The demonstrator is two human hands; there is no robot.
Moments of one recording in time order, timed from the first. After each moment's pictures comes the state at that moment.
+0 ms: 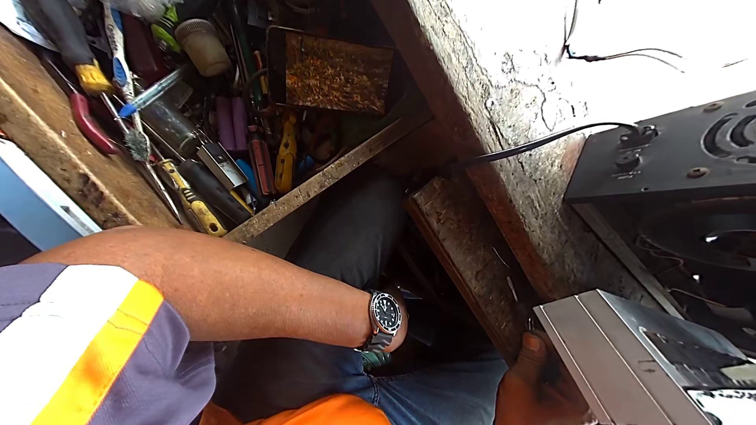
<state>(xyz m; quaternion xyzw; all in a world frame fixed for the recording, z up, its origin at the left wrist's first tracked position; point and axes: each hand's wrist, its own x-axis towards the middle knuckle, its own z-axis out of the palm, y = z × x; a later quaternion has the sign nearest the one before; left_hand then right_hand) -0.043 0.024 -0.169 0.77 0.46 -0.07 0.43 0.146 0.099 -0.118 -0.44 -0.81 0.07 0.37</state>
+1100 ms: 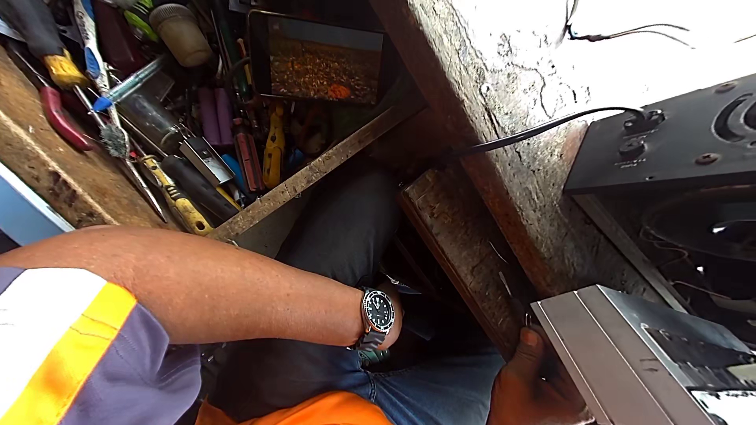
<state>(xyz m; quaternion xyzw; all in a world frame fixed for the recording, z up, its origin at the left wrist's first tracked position) -0.037 0.021 -0.179 0.78 0.47 -0.06 0.41 0.145 0.100 -0.120 -0.43 -0.82 0.06 0.38</state>
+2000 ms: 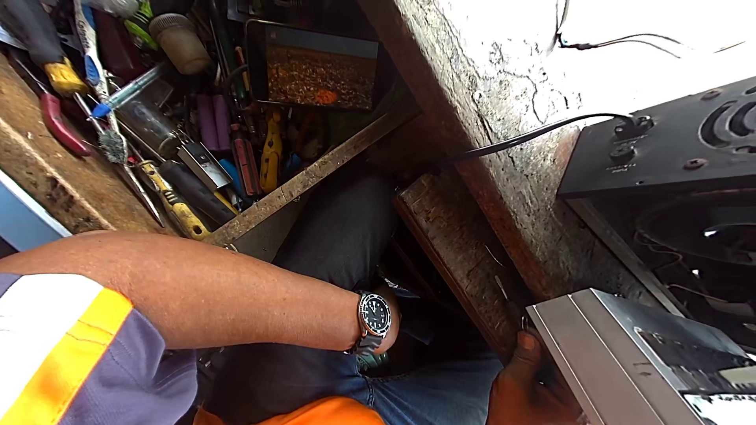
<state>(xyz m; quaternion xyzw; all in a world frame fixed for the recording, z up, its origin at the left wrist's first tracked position) -0.043 0.026 -0.160 0.75 0.47 -0.11 0.45 0.136 0.094 -0.117 -0.43 -0.80 0.08 0.40</state>
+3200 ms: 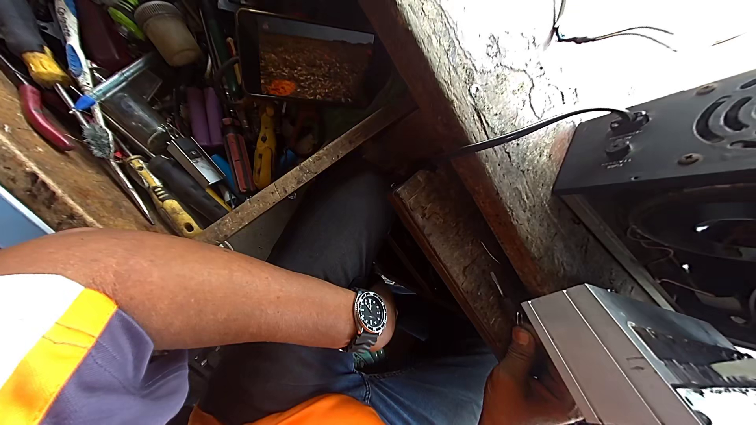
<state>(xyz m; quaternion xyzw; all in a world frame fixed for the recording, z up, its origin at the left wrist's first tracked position) -0.040 0.024 -0.169 0.77 0.47 -0.10 0.43 0.143 0.099 -0.122 -0.42 -0.81 0.08 0.41</state>
